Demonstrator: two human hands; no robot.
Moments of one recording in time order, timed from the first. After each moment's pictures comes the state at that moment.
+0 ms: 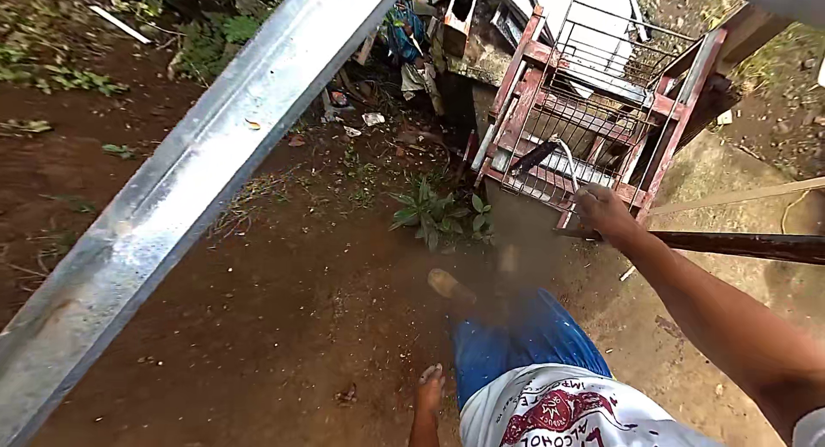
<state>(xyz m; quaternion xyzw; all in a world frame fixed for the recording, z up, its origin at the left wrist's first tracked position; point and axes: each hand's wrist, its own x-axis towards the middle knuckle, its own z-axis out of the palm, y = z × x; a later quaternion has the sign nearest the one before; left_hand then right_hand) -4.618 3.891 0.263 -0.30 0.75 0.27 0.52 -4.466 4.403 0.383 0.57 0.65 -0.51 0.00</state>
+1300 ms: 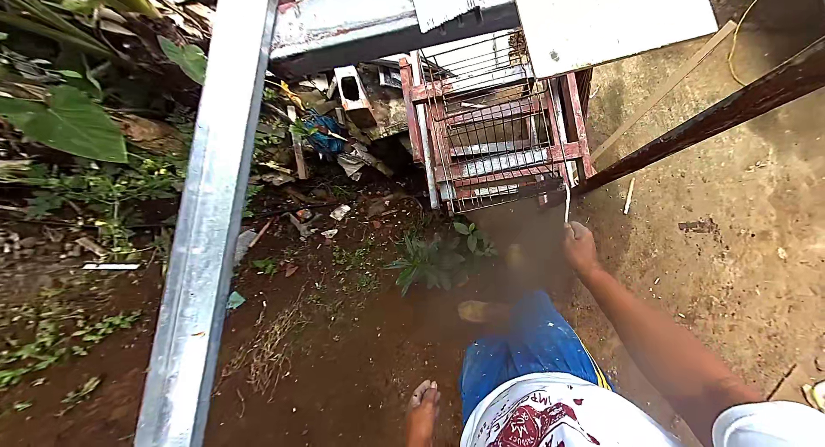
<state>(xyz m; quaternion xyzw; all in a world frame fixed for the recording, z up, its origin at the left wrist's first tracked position) -4.798 3.963 0.318 -0.01 0.82 0.17 0.55 -4.423 4.270 0.349 0.81 0.40 -0.40 -0.15</state>
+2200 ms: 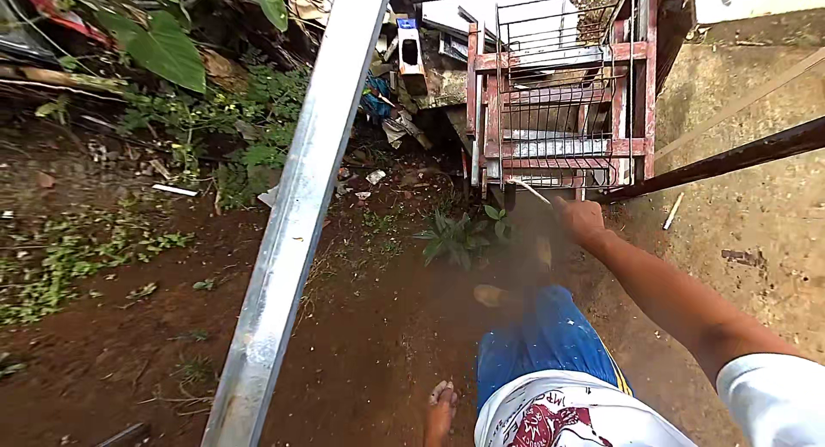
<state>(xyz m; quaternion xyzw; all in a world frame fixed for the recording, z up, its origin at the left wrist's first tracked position) -4.791 3.879 0.309 -0.10 0.81 0.19 0.54 -4.509 4.331 0.350 0.59 0.75 -0.21 0.21</state>
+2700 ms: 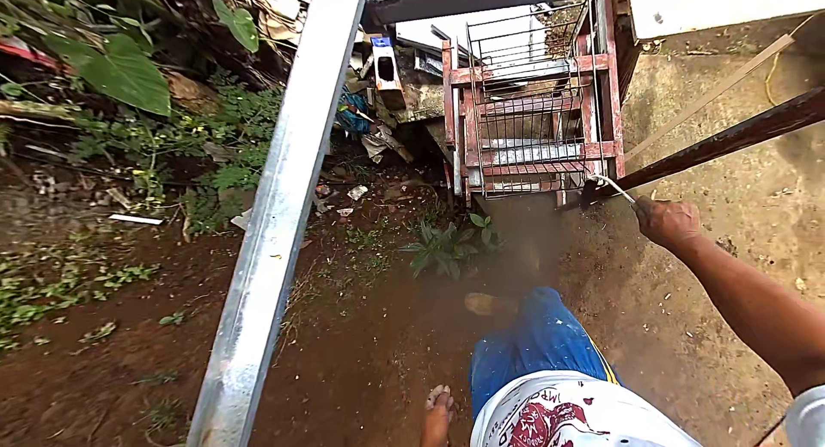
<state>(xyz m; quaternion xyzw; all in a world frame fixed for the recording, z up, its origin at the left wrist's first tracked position) -4.796 3.892 0.299 -0.08 0.80 0.19 0.56 -4.321 4.310 0.393 0.69 0.69 -0.09 0.22</state>
